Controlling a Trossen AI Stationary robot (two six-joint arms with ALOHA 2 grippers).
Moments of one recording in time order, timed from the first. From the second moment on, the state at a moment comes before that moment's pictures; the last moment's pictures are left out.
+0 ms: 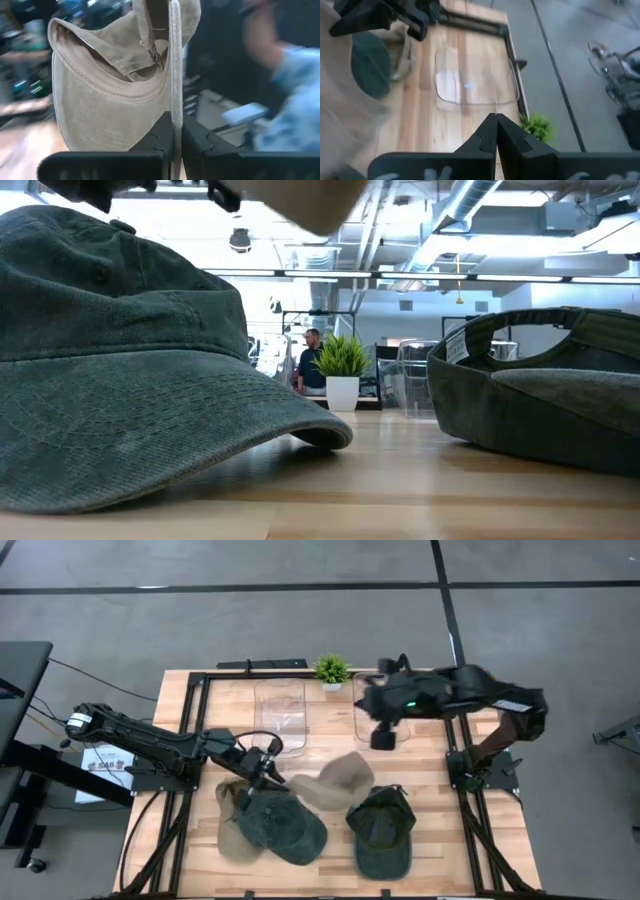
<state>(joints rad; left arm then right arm) -0.18 1.12 0.56 0.56 0.33 0.02 0.11 1.57 2.07 -1.24 0.39 -0.19</state>
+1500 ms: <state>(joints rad) -0.19 1.12 0.56 0.62 0.36 0.00 0.53 1.58 1.92 -0.95 0.15 -0.19</state>
